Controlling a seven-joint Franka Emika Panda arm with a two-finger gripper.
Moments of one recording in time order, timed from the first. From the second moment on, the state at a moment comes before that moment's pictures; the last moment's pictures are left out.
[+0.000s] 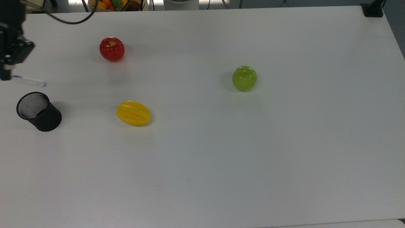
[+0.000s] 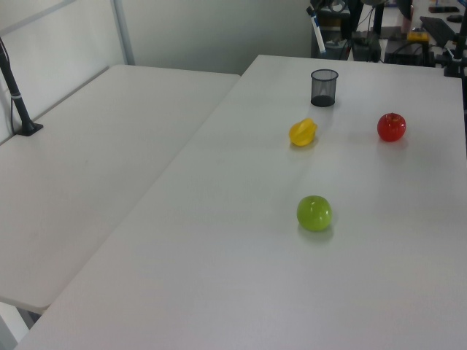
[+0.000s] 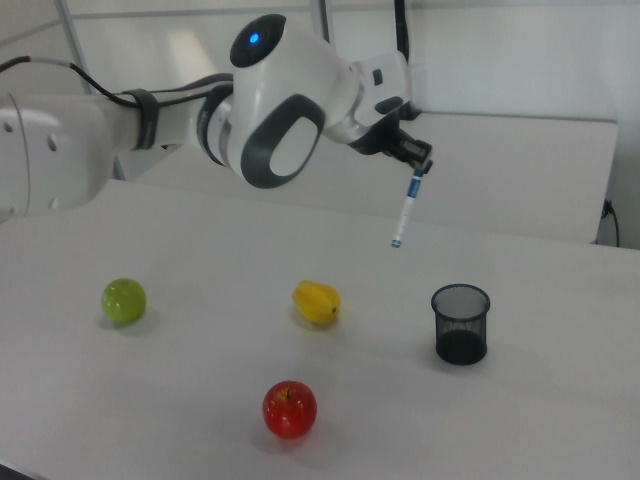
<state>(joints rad) -0.25 0.28 -0.08 -1.59 0.09 2.65 -0.07</state>
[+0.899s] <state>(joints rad) 0.04 0.11 -0.12 -1.72 0.12 2.03 -0.07</state>
